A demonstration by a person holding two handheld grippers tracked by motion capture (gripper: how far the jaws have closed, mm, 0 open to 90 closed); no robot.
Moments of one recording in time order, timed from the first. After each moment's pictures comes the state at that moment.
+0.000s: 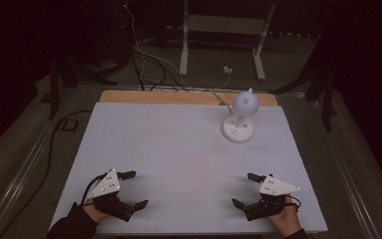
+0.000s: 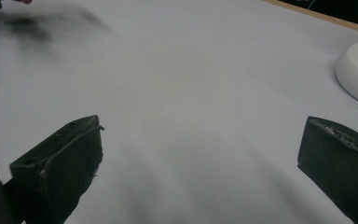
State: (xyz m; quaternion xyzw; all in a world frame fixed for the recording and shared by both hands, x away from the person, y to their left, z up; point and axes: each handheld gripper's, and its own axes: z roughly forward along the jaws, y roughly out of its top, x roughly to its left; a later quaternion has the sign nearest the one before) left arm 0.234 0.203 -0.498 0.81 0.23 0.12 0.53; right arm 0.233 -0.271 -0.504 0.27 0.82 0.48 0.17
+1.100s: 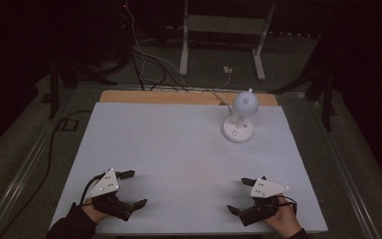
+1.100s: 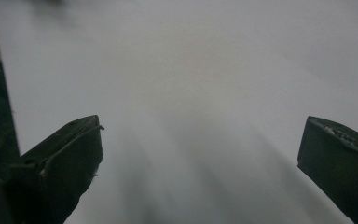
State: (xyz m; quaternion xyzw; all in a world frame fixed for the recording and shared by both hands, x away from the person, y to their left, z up) left arm 0.234 0.204 -0.498 0.81 0.23 0.12 0.53; right arm 0.229 -0.255 -0.503 0.25 0.85 0.44 0.14
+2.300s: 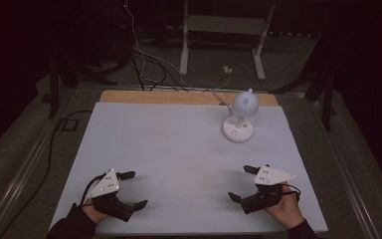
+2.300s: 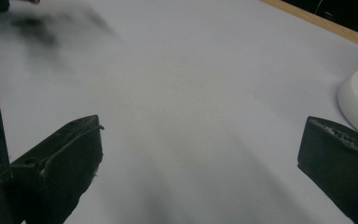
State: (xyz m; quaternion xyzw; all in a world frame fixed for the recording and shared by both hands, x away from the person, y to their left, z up) left arm 0.233 0.202 -0.498 0.81 0.23 0.12 0.52; right arm 0.247 -0.255 -0.466 0.26 0.83 0.46 0.16
